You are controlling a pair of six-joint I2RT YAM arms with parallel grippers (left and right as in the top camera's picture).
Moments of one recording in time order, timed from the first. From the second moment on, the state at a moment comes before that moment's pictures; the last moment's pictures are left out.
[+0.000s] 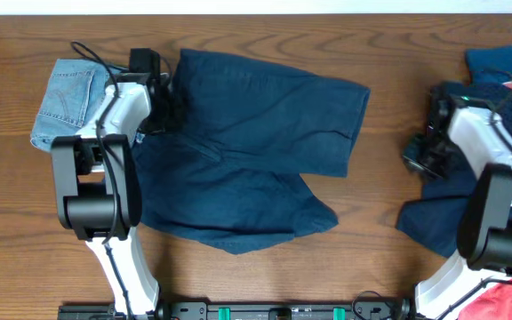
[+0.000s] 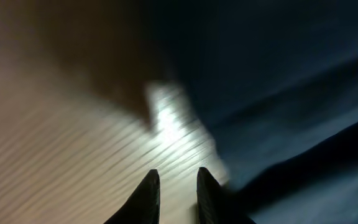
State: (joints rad) left arm 0.00 2.10 1.48 -0.74 0.15 -0.22; right arm -0.18 1.89 1.23 -0.98 0.07 0.52
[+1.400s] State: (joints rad) left arm -0.09 1.56 1.42 -1.19 0.12 -0.20; right arm -0.01 1.83 1.38 -1.08 -0.43 0.14
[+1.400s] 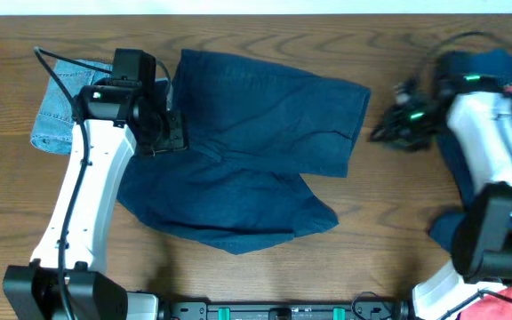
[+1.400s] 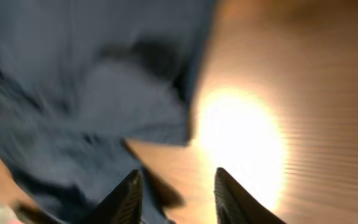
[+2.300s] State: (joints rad) left arm -0.09 1.56 1.41 -1.19 0.05 -0.19; right arm 0.32 1.88 1.04 -0.91 -0.47 0.01
